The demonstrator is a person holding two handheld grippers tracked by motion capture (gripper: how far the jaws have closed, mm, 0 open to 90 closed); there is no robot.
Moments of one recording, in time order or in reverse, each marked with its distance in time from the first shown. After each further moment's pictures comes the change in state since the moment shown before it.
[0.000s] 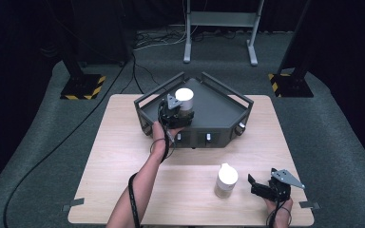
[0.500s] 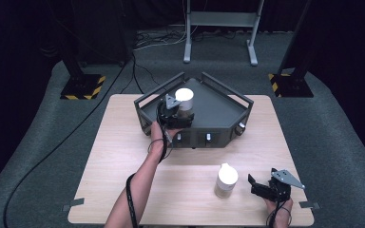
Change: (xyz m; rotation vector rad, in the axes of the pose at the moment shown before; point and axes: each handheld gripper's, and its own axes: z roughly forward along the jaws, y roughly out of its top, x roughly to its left) left arm 0.006 0.003 -0.011 0.024 -0.015 -0.005; right arm 0.000 -0.001 0.000 -0.005 0.000 -0.001
